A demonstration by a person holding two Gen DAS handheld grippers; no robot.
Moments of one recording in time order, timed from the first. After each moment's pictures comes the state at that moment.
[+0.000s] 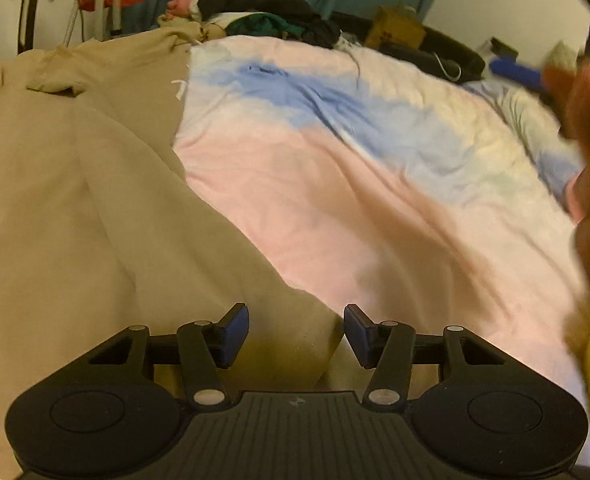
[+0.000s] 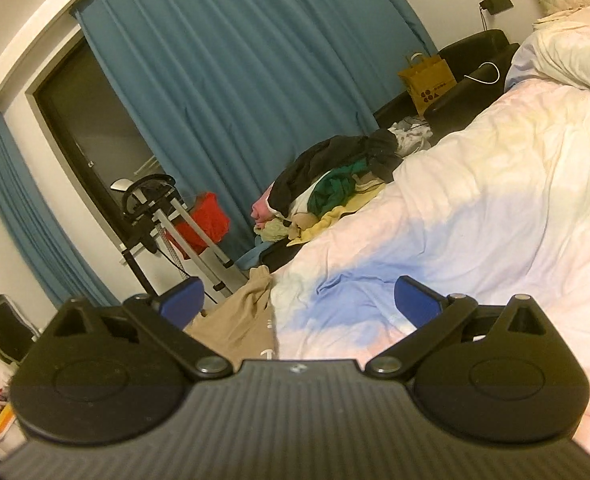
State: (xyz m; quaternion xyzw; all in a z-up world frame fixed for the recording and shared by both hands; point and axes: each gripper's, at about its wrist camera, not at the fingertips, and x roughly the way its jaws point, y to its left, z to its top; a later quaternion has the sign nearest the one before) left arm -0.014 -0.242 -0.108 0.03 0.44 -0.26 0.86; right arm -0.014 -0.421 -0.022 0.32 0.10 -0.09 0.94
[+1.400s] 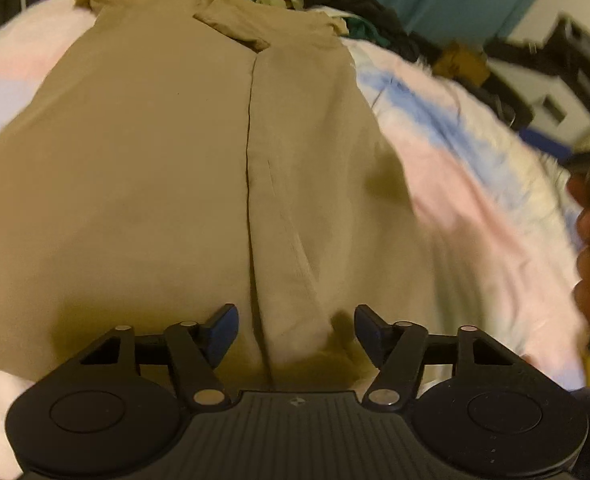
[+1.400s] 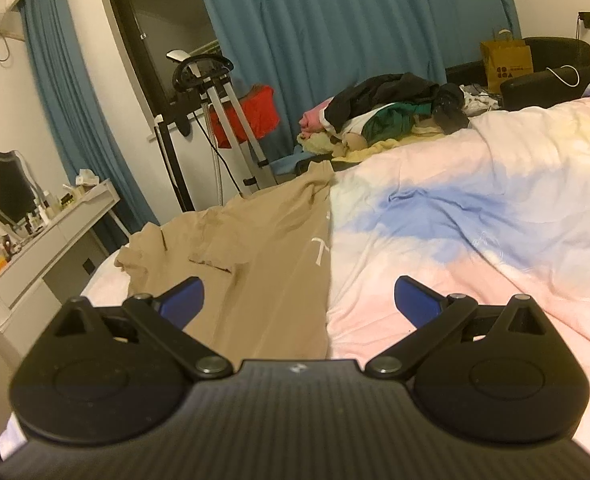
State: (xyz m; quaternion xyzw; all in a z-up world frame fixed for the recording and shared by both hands) left arm 0.000 -0.053 -0.106 -0.06 0.48 -0.20 0.85; right arm 0.024 -0.302 -0.035 0.19 0.22 -0.01 0.96
